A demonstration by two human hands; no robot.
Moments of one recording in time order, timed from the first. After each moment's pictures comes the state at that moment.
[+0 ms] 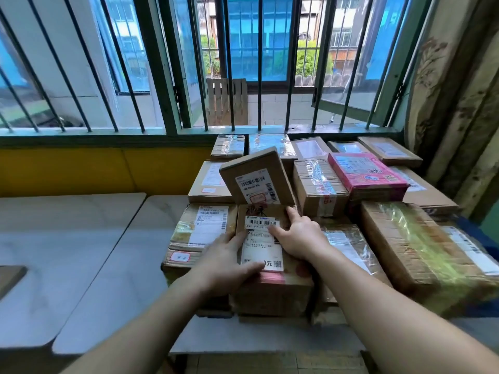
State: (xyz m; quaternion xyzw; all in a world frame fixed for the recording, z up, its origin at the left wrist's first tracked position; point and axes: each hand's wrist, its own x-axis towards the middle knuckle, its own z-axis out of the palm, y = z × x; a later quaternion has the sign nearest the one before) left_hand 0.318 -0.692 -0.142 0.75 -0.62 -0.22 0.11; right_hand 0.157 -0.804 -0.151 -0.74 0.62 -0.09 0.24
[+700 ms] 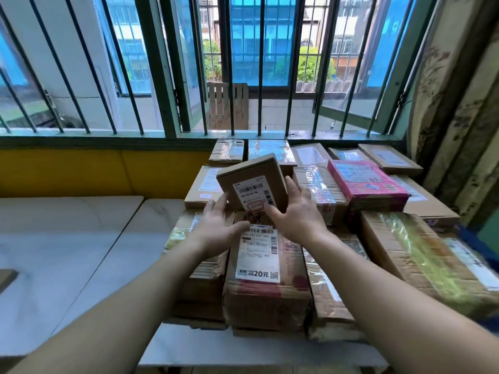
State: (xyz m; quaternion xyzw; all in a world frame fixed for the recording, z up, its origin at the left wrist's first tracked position) left_hand 0.342 -0.740 -0.115 0.74 -0.56 -0.23 0.30; right_hand 0.165 -0.825 -0.116 -0.78 0.55 -0.23 0.20
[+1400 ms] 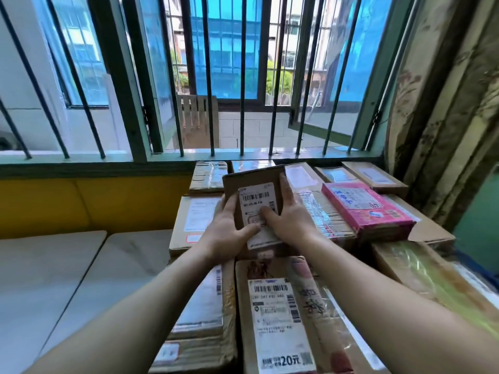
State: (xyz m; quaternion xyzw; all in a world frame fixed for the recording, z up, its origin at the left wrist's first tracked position) left_hand 0.373 -0.845 -0.101 0.62 -0.65 -0.22 0.38; right_hand 0.214 -0.901 -0.093 -0.74 0.55 -0.31 0.24
